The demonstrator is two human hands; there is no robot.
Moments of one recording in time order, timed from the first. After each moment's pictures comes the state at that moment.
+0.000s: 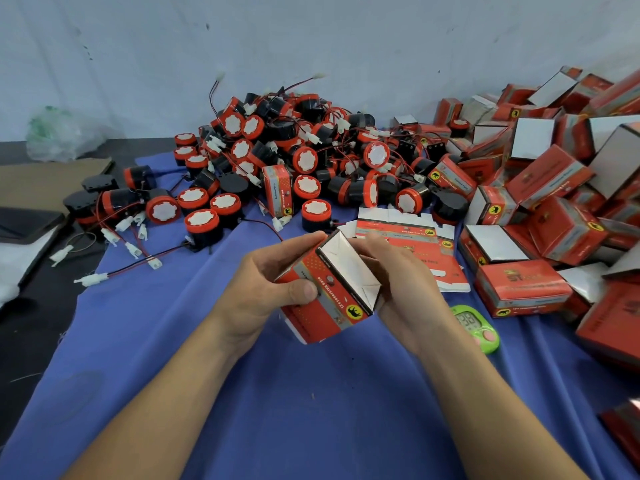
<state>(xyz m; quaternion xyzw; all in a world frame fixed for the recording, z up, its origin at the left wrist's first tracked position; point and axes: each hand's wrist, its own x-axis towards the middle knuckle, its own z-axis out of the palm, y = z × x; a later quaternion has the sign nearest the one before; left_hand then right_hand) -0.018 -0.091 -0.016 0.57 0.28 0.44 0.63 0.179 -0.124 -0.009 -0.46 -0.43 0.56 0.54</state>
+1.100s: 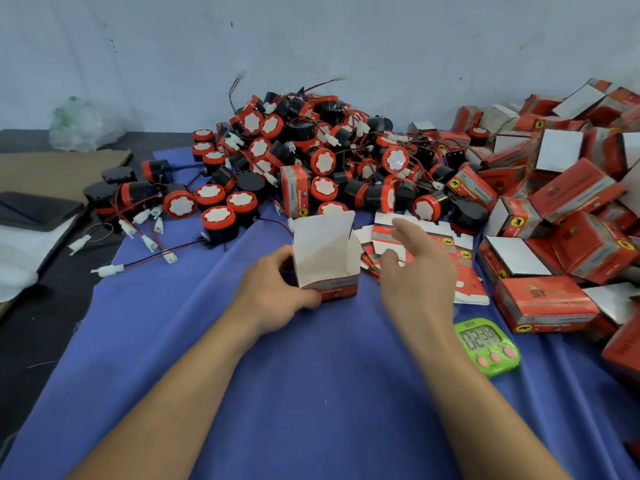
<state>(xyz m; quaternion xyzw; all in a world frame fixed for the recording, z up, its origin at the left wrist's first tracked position) -0.027 -0.066 -0.041 0.65 0.57 0.31 0.39 0.173 -0.102 -0.021 -0.70 -0.50 0.13 0.50</state>
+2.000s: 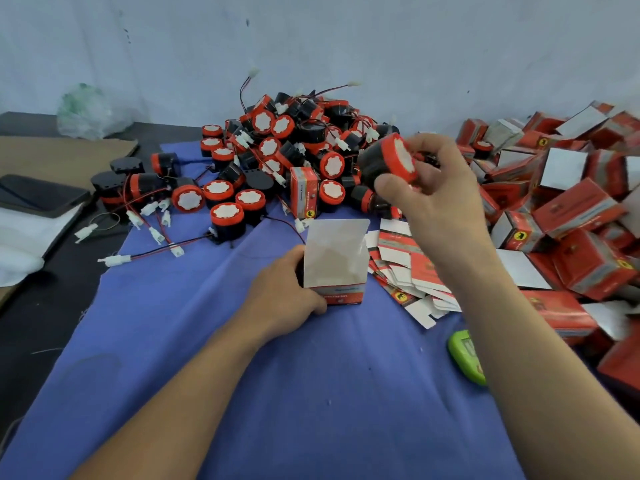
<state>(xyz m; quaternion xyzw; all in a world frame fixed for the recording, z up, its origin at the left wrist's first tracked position) -0.019 -0.076 -0.031 0.67 0.57 0.28 0.38 0.176 -0.081 0.071 -0.49 -0.59 0.27 0.58</state>
